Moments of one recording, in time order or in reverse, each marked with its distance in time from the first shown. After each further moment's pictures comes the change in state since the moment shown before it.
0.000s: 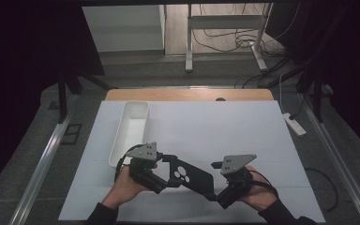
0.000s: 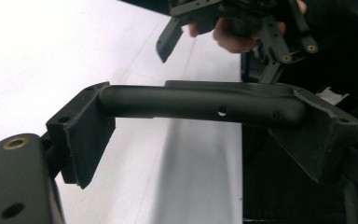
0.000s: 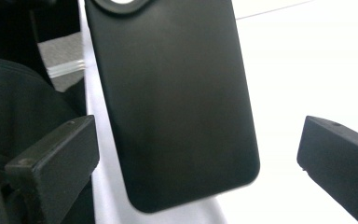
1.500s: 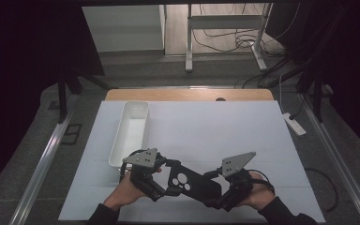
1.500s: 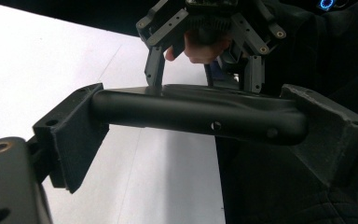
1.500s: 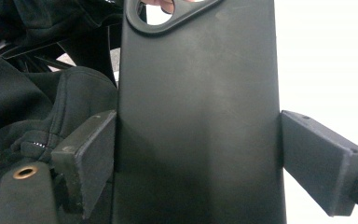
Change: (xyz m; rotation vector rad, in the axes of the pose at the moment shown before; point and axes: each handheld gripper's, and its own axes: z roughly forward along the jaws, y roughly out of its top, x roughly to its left) left arm -0.002 -0.014 0.008 -0.100 -0.151 0.081; right arm 0.002 0.004 -0.003 -0.038 0.258 0.003
